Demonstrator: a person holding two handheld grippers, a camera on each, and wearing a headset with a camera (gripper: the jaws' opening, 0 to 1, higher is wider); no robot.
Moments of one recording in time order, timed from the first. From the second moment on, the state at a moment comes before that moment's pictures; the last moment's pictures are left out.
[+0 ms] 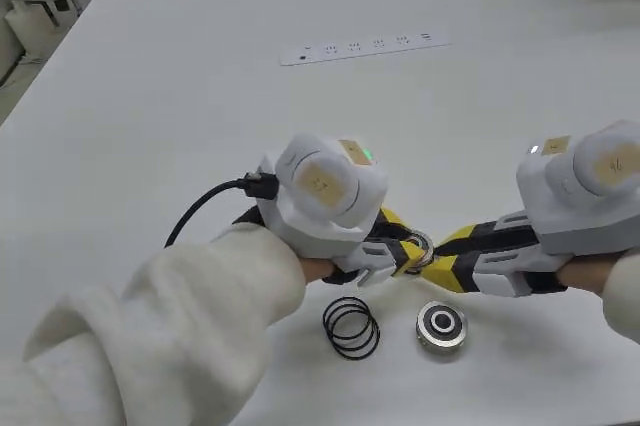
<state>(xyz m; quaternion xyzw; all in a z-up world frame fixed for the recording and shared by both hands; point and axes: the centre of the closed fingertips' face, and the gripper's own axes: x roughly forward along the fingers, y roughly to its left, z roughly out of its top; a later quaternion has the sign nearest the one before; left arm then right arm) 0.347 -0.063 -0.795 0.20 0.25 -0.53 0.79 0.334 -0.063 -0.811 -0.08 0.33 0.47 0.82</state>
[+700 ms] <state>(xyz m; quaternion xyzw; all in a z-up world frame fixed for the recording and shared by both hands) 0.346 -0.061 -0.796 0.19 0.25 -0.52 0.79 0.336 -0.065 -0.813 -0.07 0.33 0.46 0.82</state>
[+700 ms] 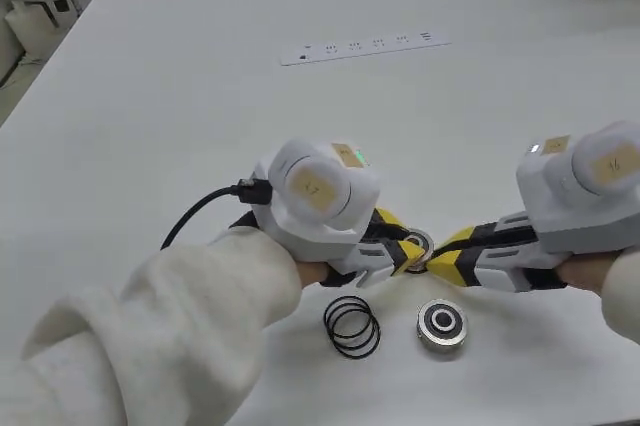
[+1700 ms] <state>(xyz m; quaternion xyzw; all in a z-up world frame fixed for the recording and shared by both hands) 0.345 -0.060 -0.797 0.20 0.24 -0.52 0.79 0.355 -0.069 -0.797 0.05 0.37 0.40 0.84</state>
